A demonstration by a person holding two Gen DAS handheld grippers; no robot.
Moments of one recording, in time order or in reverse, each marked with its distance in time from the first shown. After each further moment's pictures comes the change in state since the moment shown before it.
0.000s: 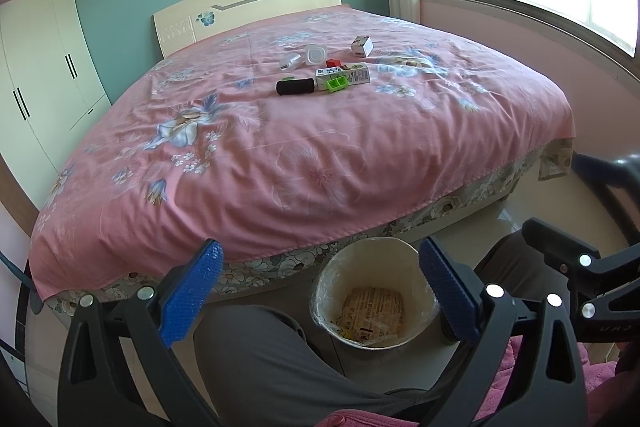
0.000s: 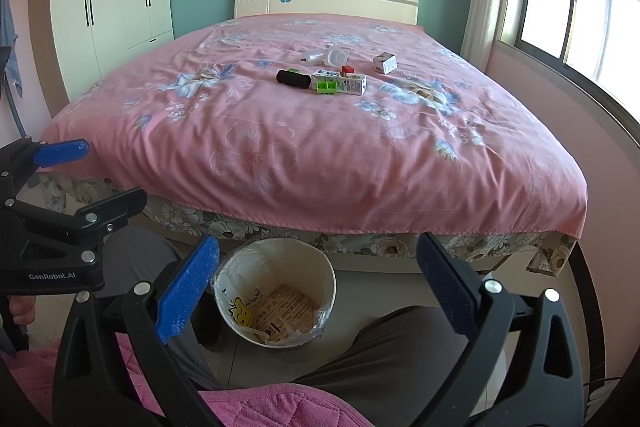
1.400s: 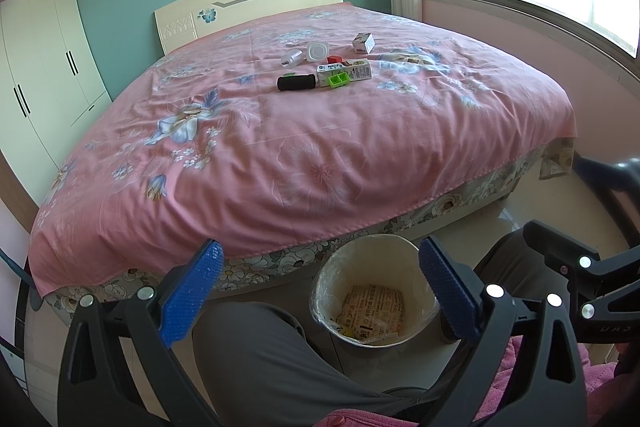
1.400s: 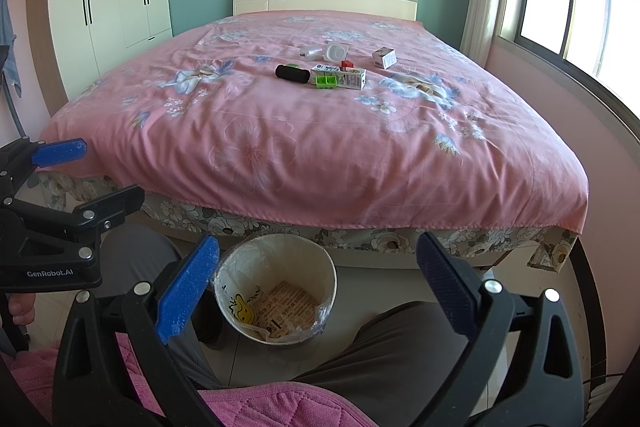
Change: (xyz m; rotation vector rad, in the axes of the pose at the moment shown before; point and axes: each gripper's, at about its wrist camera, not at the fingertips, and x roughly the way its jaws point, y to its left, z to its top) left arm 0.000 0.002 -0.002 -0.002 0.000 -0.004; right arm 0.003 -0.001 0.000 0.002 0.000 0.002
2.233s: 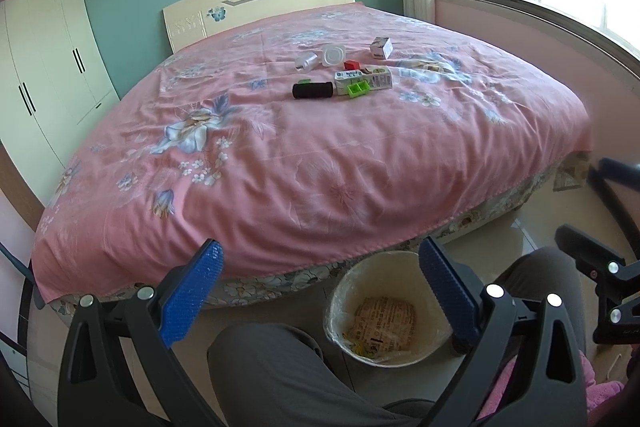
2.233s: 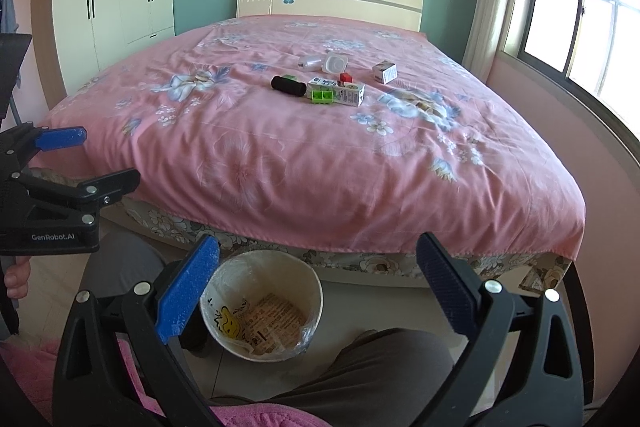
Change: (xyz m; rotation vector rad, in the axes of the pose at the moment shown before) left arm 0.016 0.015 0.024 -0.011 -0.011 0.050; right arm 0.016 -0.008 0.023 -0.056 -0.030 -0.025
